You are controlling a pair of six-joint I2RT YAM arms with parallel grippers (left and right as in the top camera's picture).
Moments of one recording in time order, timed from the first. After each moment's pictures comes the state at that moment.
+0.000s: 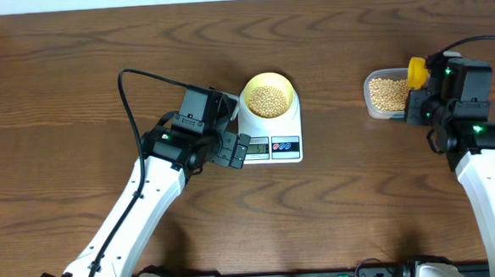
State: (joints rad) left arm -0.40 1.38 1.05 -0.79 0.07 -0.01; right arm -0.07 1.28 0.97 -0.51 0.04 -0.01
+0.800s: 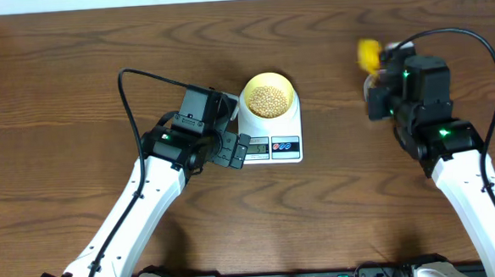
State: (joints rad) left arm -0.40 1.38 1.05 -0.79 0.07 -0.01; right arm 0.15 1.28 0.96 -0.32 -0.07 0.04
